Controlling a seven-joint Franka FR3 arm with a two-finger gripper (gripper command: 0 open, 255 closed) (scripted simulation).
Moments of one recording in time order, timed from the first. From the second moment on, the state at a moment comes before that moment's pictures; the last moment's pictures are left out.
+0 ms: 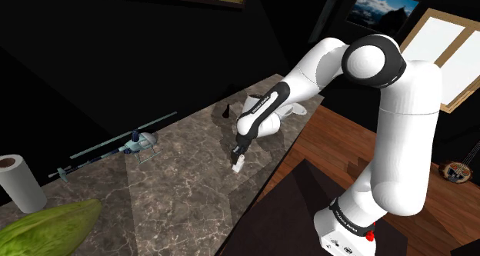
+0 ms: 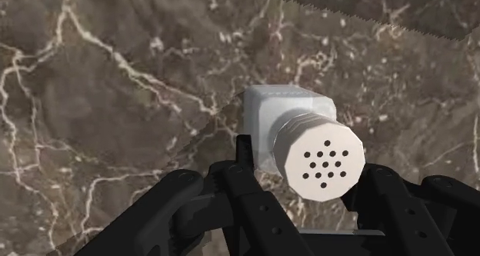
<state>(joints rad) 0.09 0.50 -0.02 -2.36 0.28 2.74 -0.37</state>
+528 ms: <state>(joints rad) 0.11 0.39 -0.04 -2.39 0.26 2.67 -0.35</state>
